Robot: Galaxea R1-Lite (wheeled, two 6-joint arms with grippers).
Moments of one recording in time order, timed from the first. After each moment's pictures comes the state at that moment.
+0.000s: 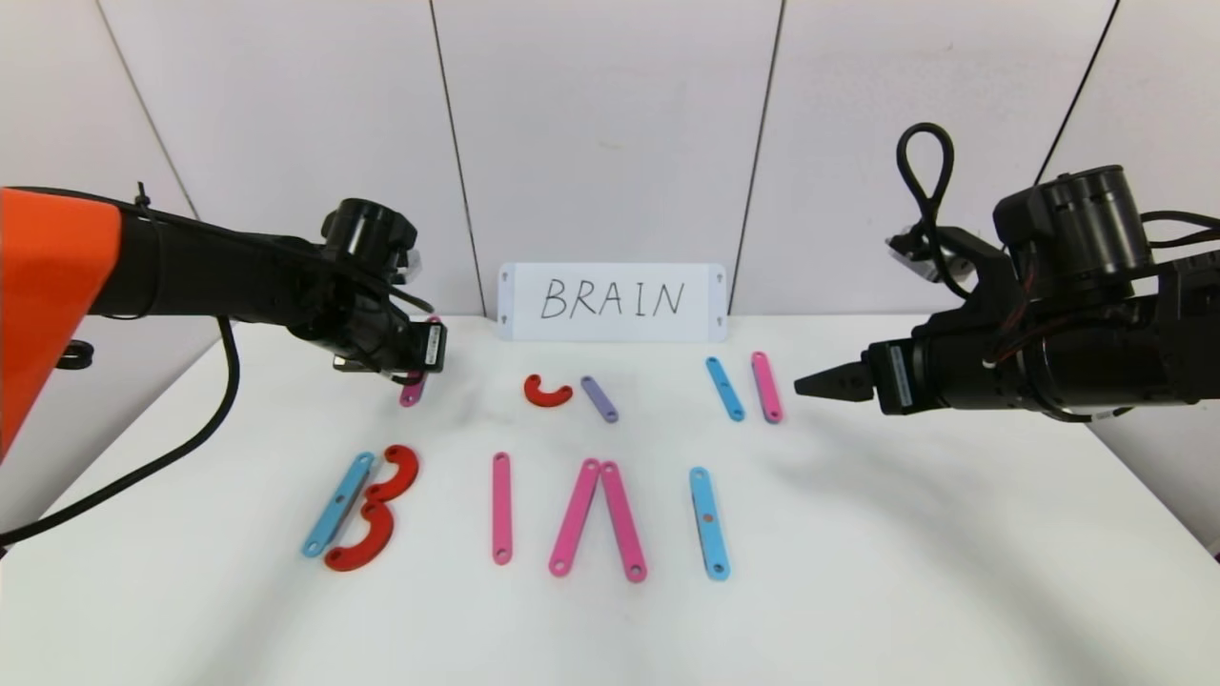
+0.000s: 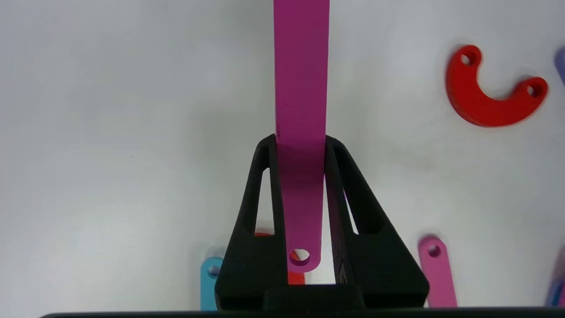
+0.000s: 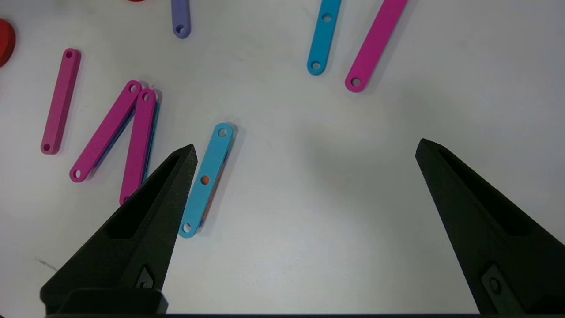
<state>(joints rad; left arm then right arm) -0.21 2.07 -1.59 0.30 0.11 -0.15 0.31 1.66 -1.11 0.13 0.16 0.08</state>
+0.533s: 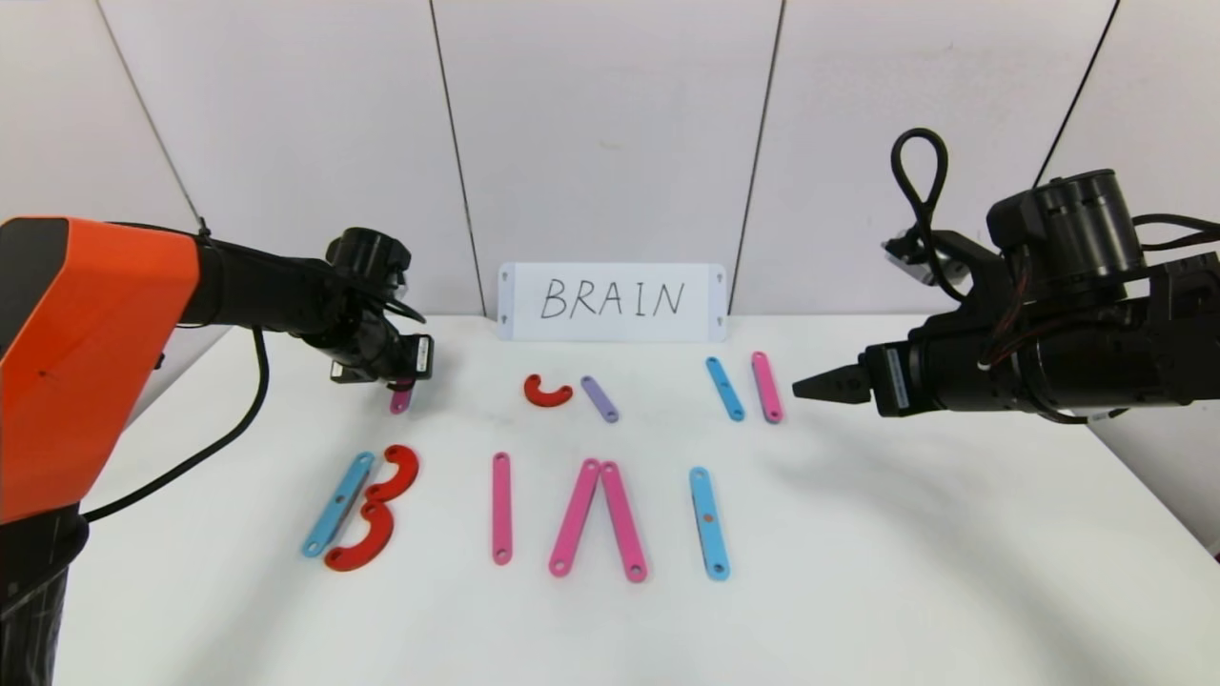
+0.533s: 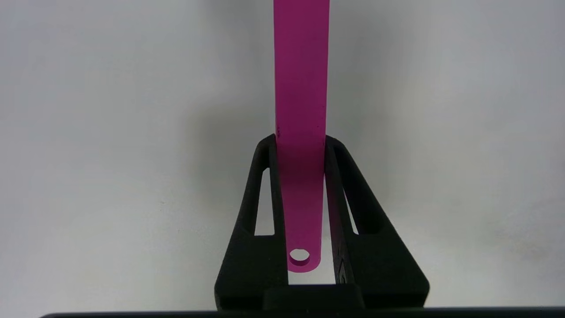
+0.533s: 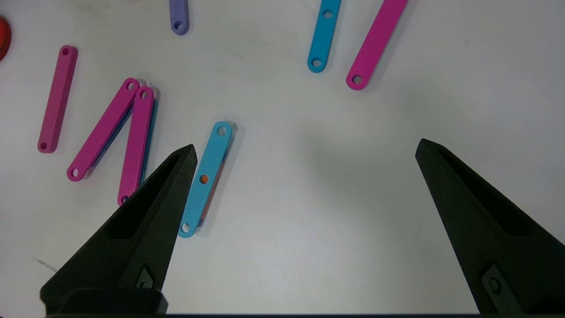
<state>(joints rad) -0.13 2.24 -1.72 0.32 0.12 -0.17 0.31 1.67 -1.11 0.13 0.16 0.08</state>
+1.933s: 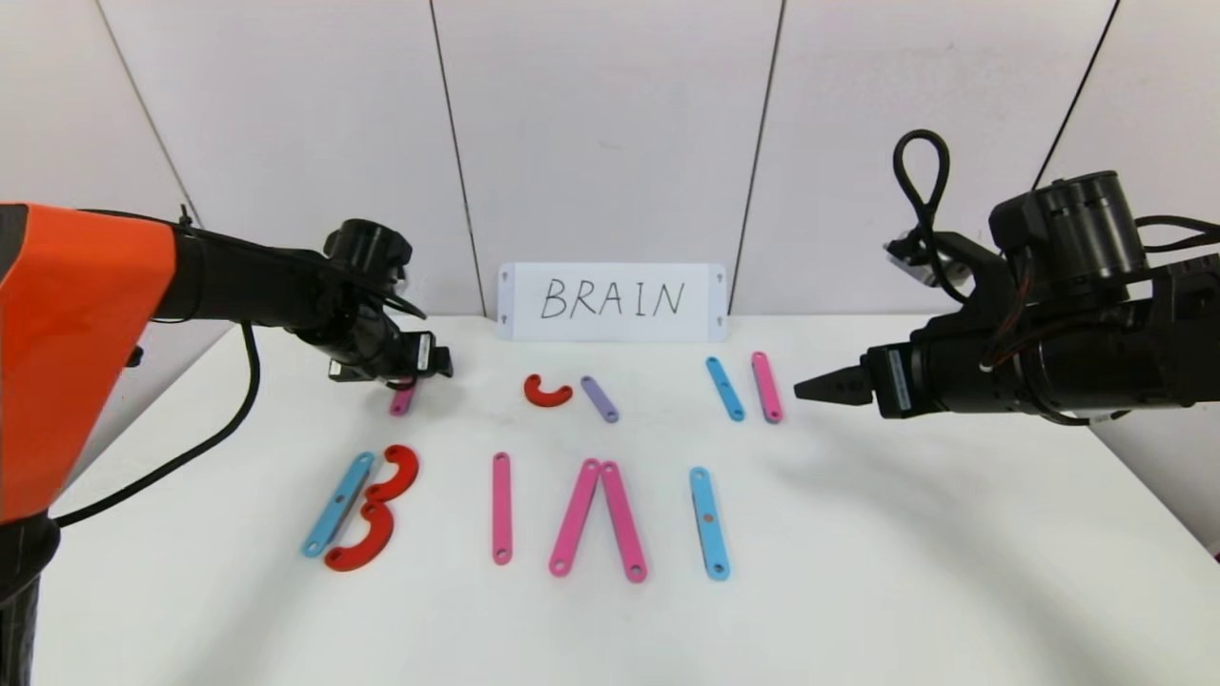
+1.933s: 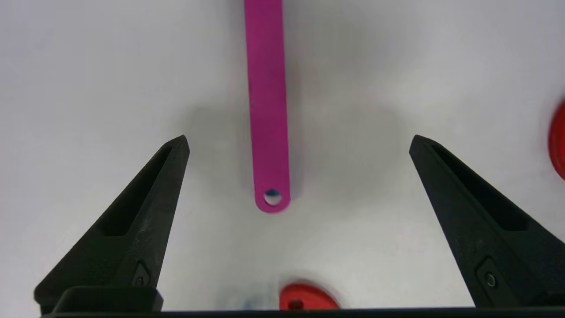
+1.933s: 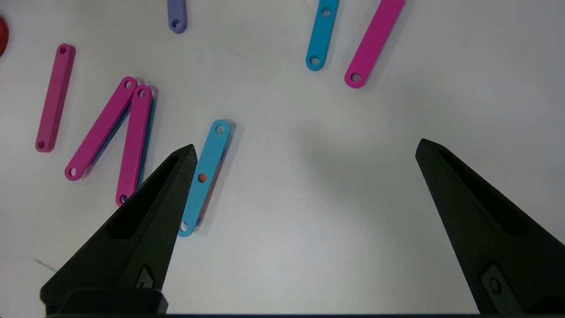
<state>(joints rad) -0.16 2.18 -1.68 0.34 0.12 -0.18 0.31 1.66 -1.11 0.12 0.16 0.08</state>
